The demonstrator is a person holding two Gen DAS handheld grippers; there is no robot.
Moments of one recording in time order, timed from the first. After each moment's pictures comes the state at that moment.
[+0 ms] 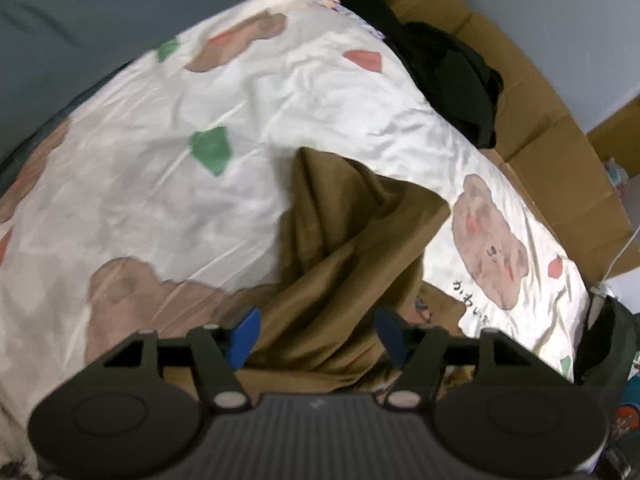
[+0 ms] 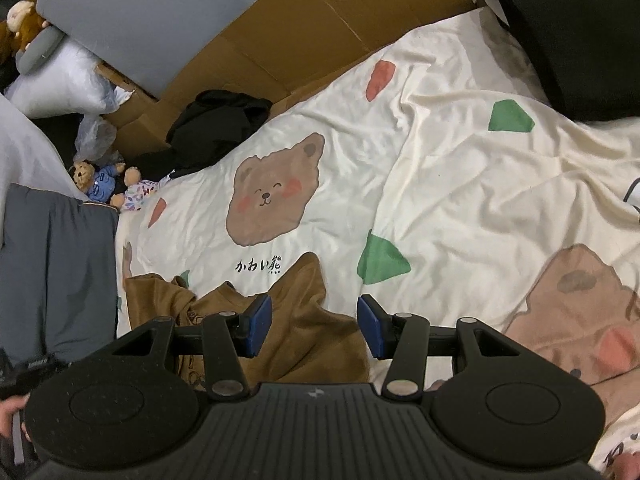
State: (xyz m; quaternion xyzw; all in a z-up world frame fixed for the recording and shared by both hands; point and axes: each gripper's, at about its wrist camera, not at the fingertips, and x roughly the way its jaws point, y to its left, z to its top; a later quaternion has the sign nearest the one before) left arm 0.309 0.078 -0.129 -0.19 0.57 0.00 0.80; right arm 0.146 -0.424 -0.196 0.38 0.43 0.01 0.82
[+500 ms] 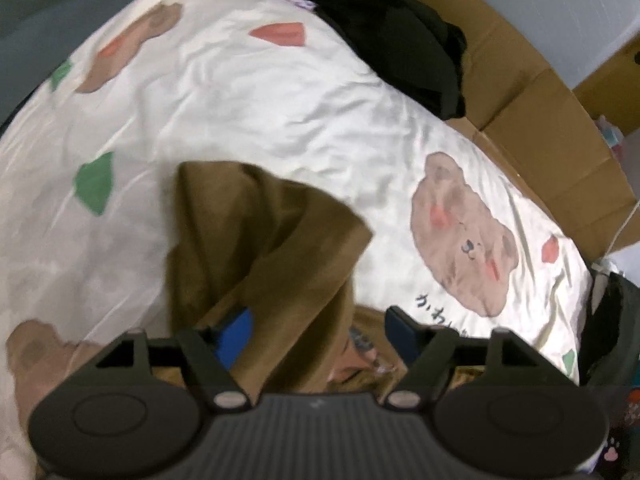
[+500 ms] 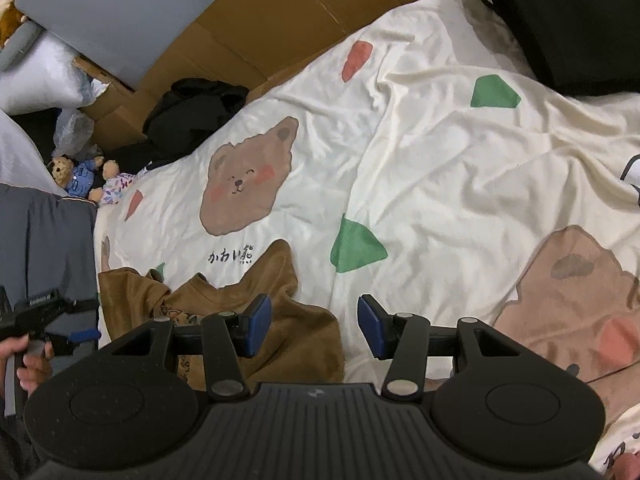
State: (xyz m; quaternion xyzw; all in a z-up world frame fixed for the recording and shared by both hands) left arm 0.377 -0.004 -0.165 -0.15 0.58 -0.03 0.80; right arm 0.150 -0.421 -0.224 0.38 0.45 0.00 0.81
